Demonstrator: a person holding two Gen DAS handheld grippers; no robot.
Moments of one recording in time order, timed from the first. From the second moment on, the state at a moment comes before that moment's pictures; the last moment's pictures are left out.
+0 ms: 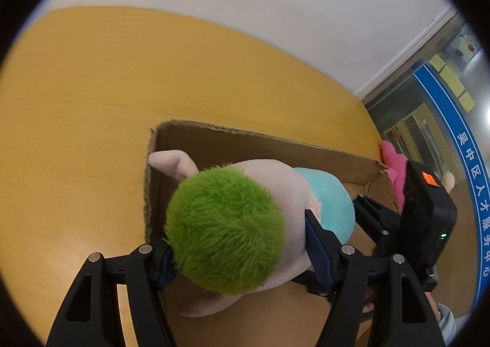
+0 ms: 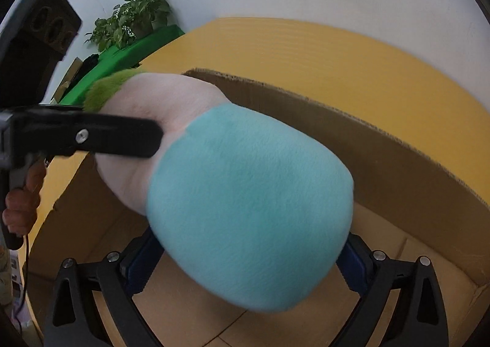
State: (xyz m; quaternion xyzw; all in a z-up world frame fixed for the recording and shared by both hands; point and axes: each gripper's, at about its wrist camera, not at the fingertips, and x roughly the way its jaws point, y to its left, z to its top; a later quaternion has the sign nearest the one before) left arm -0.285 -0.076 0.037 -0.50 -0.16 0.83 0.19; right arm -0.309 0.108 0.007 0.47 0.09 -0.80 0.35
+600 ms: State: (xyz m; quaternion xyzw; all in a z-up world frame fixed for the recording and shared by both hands) left arm -0.278 -0.116 0.085 -0.42 -0.16 0.88 0.16; right arm -0.302 0.164 0.015 0.47 -0.03 -0.80 0.36
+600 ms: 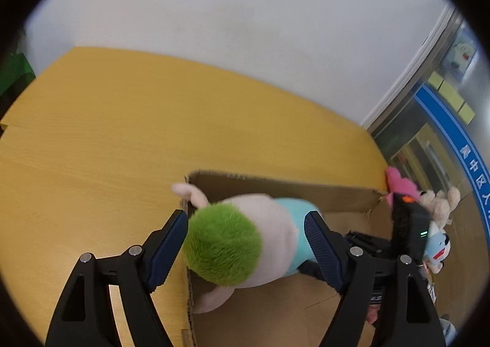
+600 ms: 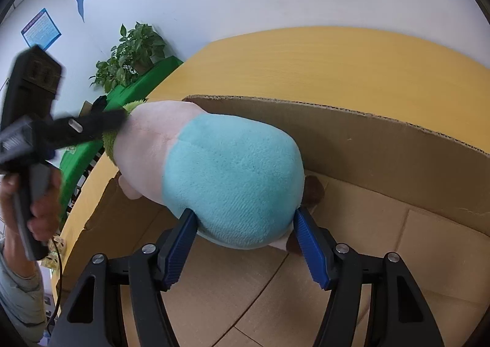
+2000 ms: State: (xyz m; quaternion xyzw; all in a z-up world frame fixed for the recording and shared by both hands) left arm -0.138 -0.096 0.145 -0.30 -0.05 0.94 0.13; right arm -0.231 0.208 0.087 0.38 0.03 -0.88 0.27
